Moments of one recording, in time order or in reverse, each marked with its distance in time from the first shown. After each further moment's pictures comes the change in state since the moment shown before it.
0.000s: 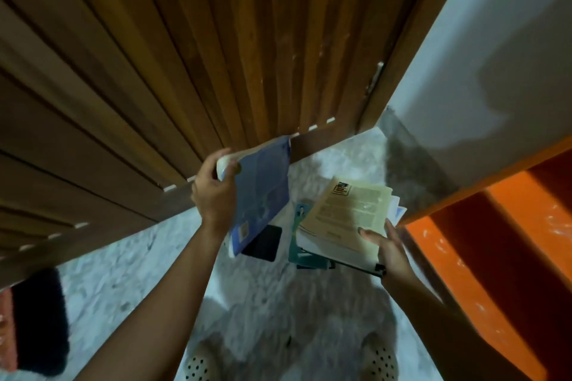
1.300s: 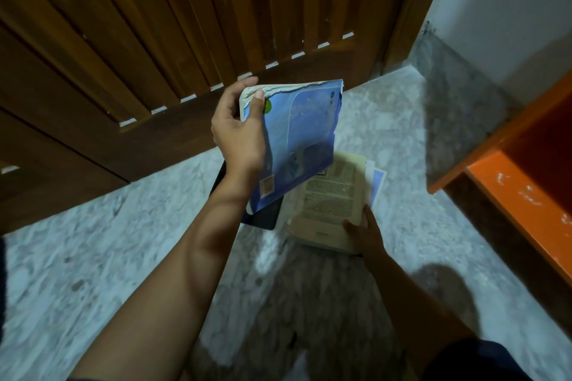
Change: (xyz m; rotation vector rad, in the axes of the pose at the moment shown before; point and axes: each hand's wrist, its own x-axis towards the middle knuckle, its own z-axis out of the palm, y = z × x) left_hand -0.074 -0.137 0.114 -0.418 0.028 0.049; right_hand 0.182 0.277 -0.017 -0.400 0.080 -0.013
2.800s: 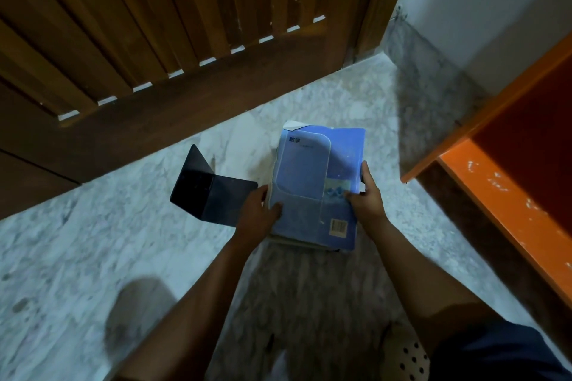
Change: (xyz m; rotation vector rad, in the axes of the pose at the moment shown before) left_hand -0.079 -0.167 -0.021 0.532 -0.640 -0.353; right_hand -0.009 -0.073 -0.044 0.065 0.062 -0.359
